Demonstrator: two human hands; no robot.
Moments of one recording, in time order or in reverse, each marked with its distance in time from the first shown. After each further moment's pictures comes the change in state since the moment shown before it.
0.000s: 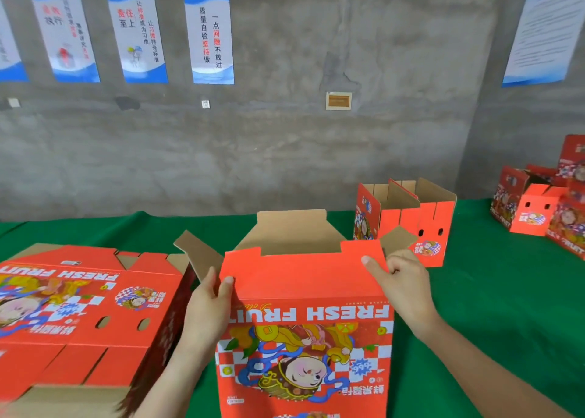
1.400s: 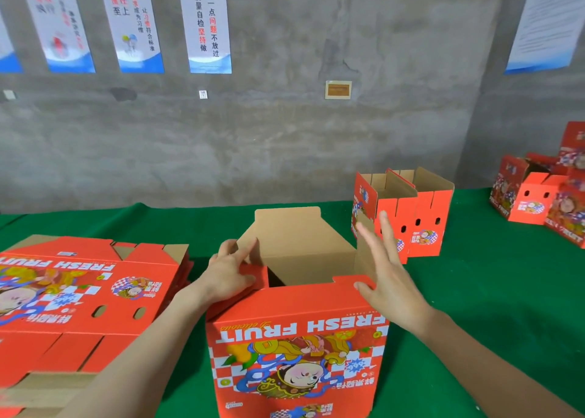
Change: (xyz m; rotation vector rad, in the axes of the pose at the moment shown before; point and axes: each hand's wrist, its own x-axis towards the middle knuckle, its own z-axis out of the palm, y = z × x) left_hand 0.065 -0.003 0.018 0.699 -0.414 0.214; right_hand -0.011 0.003 -0.014 -0.180 -0.369 -0.381
